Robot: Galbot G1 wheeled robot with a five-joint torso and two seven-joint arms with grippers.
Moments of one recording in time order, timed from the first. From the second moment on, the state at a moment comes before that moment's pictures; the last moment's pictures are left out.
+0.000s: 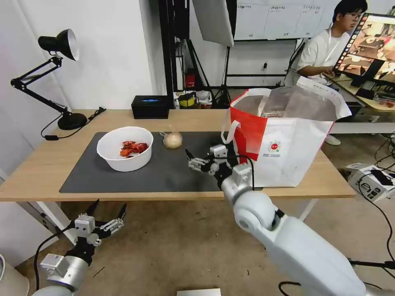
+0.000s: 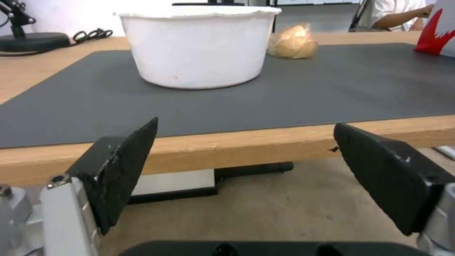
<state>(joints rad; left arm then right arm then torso) 1.78 -1.10 -0.72 -2.05 -0.47 -0.13 0.09 -0.65 1.07 -0.25 1.91 0.68 -0.31 0.42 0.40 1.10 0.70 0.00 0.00</state>
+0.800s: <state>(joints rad) 1.78 -1.10 -0.73 -2.04 -0.48 -0.13 0.09 -0.41 1.23 -0.30 1.67 0.81 -0.46 0.53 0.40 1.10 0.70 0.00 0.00</state>
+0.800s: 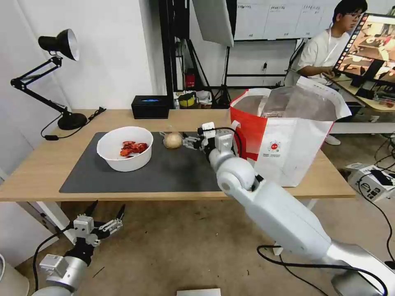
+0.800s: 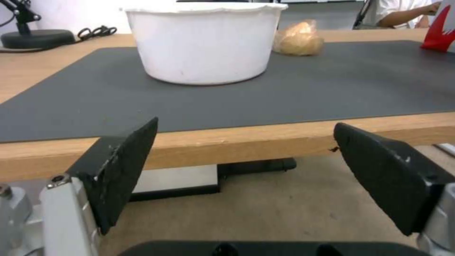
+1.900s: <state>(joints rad) 1.78 -1.10 -0.74 -2.04 -0.49 -0.13 0.09 -0.23 1.54 -0.27 1.06 0.75 -0.47 0.31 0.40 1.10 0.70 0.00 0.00</state>
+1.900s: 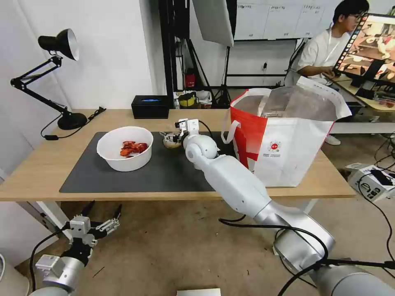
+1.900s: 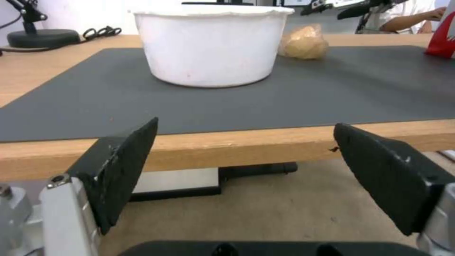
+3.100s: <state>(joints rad) 1.78 -1.10 -0.75 -2.04 -0.50 -0.15 0.10 -0.19 1.57 -0.30 0.85 0.64 -0.35 0.09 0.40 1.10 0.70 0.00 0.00</state>
